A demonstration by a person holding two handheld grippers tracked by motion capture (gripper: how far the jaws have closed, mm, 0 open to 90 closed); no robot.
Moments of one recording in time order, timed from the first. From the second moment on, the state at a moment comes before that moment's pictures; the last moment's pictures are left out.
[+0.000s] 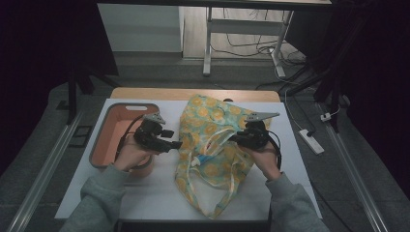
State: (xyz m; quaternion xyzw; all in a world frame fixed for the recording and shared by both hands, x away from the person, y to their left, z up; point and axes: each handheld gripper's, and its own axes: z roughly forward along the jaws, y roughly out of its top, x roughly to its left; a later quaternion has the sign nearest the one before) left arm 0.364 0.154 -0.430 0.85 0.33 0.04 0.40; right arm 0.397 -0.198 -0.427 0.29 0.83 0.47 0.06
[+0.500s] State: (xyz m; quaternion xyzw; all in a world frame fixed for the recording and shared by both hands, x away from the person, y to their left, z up) left arm 0.360 0.133 -0.437 0.86 0.34 0.06 0.37; right arm 0.390 -0.209 -0.439 0.31 0.84 0.45 0.06
